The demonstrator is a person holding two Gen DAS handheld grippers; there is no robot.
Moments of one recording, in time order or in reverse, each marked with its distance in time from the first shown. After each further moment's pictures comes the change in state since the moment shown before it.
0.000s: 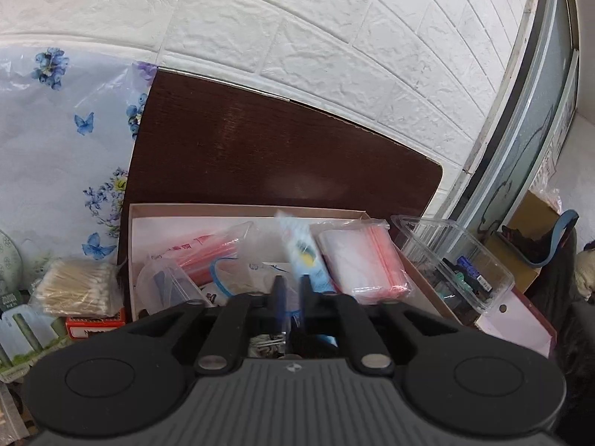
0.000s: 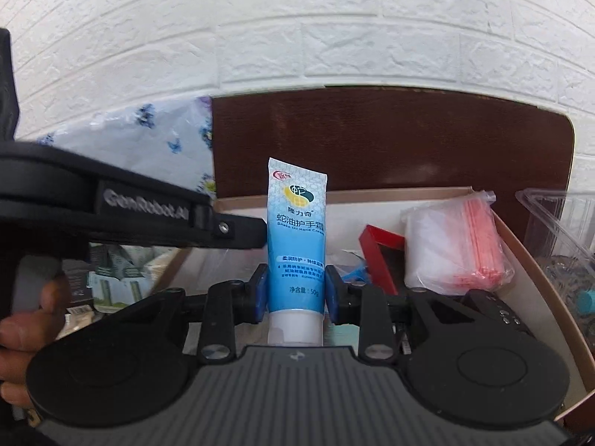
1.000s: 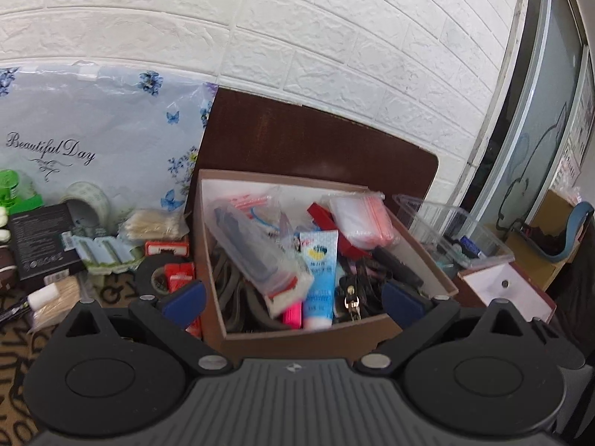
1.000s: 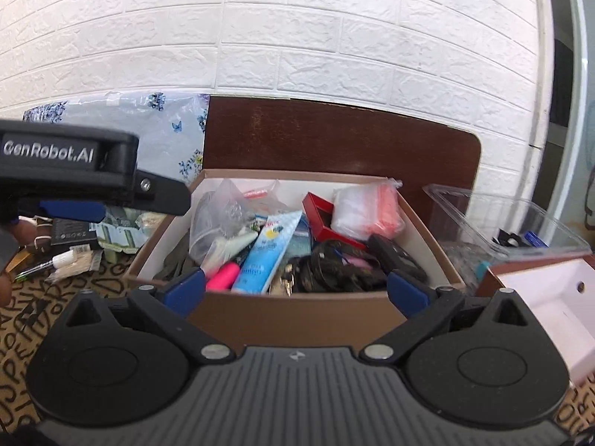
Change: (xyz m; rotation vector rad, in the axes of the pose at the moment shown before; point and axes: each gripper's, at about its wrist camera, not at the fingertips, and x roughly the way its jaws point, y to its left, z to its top) left arm -0.125 -0.047 -0.074 0.015 -0.052 0.178; right arm -0.149 0.028 -0.053 -0.078 -0.046 -0.195
